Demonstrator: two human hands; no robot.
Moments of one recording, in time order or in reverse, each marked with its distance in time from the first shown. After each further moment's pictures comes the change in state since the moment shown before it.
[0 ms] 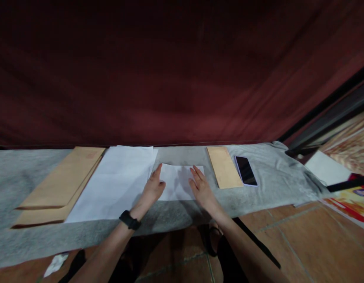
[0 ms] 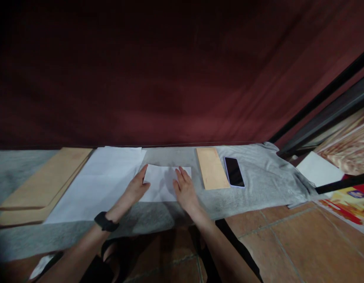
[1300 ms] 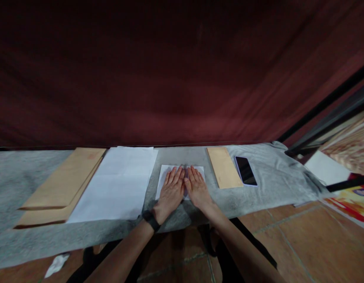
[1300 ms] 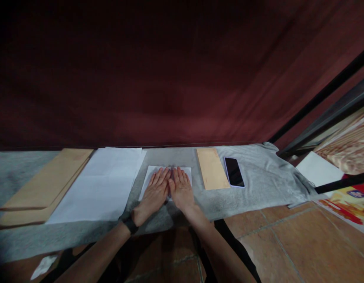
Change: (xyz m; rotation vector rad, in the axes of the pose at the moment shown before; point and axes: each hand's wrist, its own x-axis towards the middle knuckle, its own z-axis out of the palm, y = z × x) left_hand -0.024 0.044 0.042 0.371 -0.085 0.365; right_hand 0.000 -0.005 0.023 -0.270 -0.077 -0.021
